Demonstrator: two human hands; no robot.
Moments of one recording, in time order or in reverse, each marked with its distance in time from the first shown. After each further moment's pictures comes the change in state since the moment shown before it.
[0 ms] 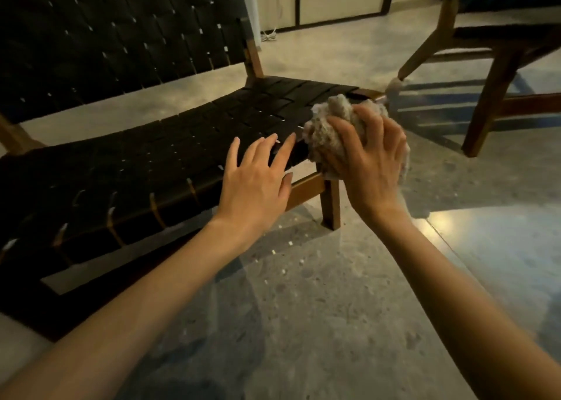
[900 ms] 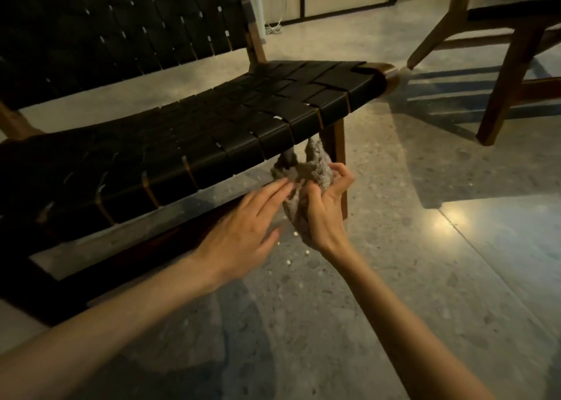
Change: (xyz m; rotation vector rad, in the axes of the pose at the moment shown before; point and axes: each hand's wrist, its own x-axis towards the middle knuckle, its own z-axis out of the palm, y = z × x) left_hand -0.073 -0.019 0.047 -0.332 -0.179 0.204; right_hand -0.075 -0.082 0.027 1.136 -0.194 0.730
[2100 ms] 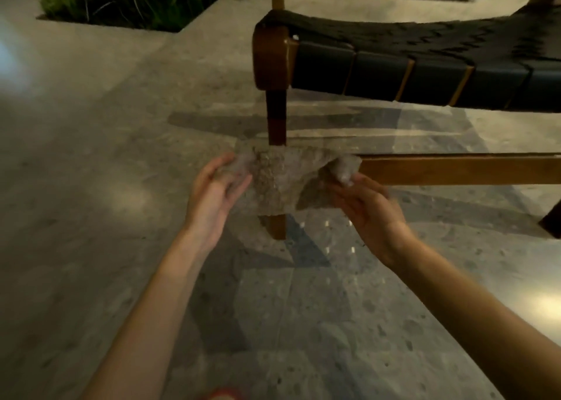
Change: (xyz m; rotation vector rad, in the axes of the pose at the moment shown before) left_hand -0.328 -0.185 -0.040 -1.422 1.061 -1.001; right_hand -0.165 -0.009 0.243 0.486 -0.565 0.736
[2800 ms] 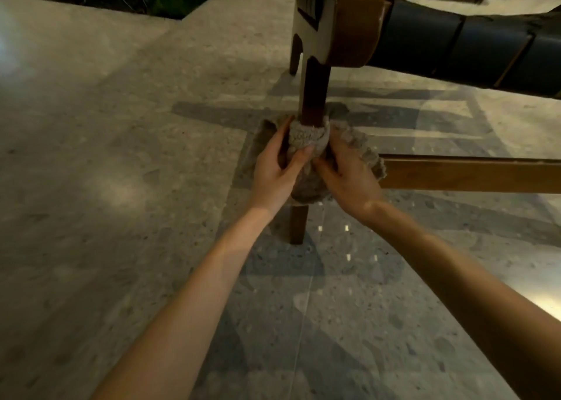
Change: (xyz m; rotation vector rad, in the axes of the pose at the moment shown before) left_hand 0.044 -0.026 0.034 0.525 -0.217 0.420; right_hand 0.052 0.017 0.067 -1.205 -0.167 -0.554
